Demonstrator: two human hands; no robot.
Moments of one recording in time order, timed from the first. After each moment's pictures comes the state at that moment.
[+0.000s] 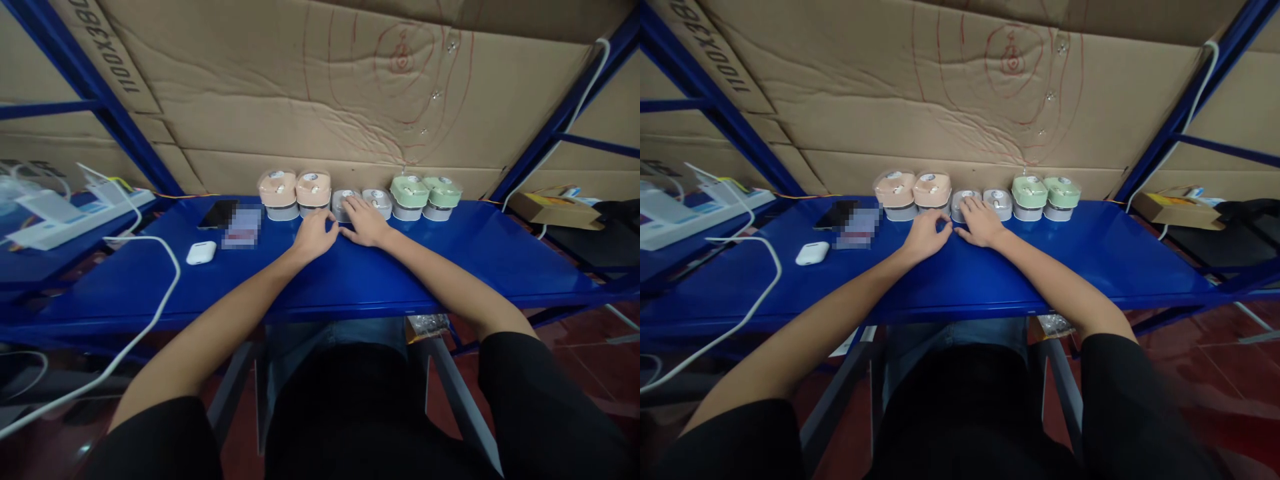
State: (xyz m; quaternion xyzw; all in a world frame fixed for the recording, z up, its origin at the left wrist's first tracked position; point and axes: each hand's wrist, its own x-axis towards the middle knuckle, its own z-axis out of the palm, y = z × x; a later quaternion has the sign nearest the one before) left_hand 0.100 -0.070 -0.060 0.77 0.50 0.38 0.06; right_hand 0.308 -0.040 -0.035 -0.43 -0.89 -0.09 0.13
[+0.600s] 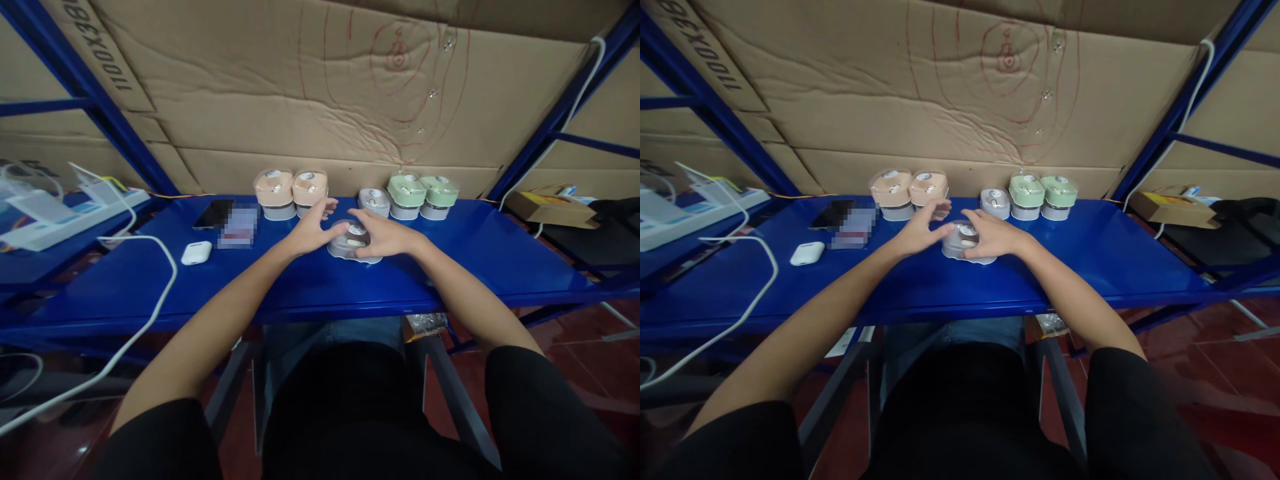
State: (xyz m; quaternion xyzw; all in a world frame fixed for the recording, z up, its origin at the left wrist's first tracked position) left_hand 0.085 -0.068 -0.053 0.80 0.35 0.44 0.23; right_hand 0.340 -0.097 -0.005 -0.40 -0.90 0.11 0.13
